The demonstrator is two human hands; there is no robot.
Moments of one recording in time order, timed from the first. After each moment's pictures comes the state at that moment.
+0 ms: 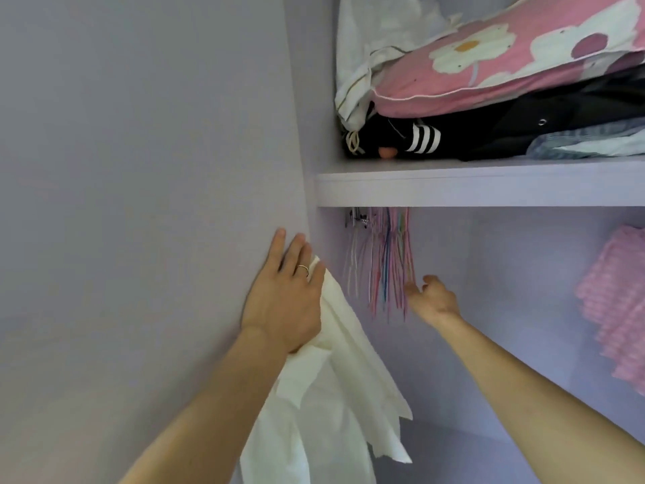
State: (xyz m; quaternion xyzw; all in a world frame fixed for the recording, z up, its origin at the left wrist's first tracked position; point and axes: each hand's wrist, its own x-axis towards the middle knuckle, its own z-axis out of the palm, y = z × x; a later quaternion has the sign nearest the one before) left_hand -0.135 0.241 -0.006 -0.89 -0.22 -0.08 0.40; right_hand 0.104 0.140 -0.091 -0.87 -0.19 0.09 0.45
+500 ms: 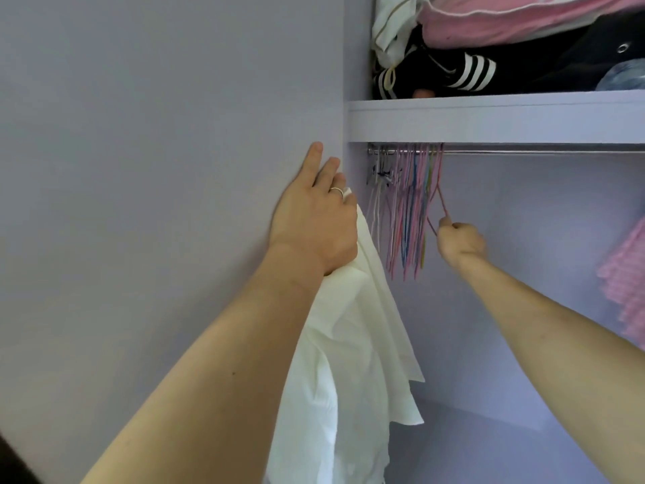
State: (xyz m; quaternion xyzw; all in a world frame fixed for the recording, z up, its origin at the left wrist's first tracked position) left_hand -0.134 0.271 -0.031 -0.88 -0.20 -0.15 0.41; right_hand 0.121 0.192 -0.119 -0.87 -0.13 -0.02 0.48
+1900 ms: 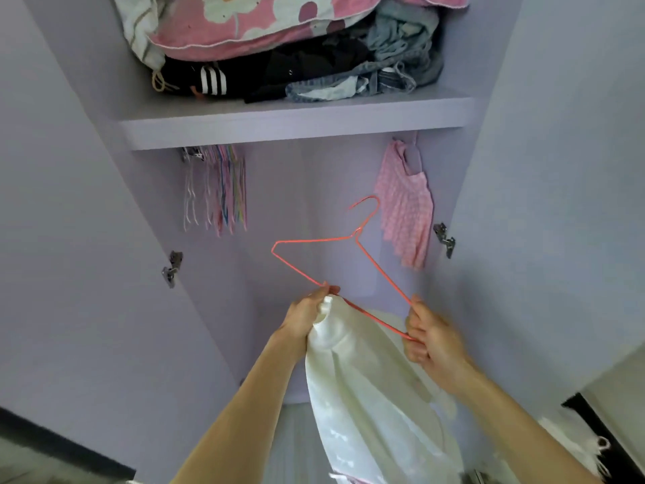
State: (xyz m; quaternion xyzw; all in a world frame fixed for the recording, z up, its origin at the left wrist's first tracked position) left_hand -0.104 -0.058 -0.113 -0.60 -0.27 0.01 -0.75; right_hand -0.068 -0.271 -0.106 -0.60 0.03 0.23 0.76
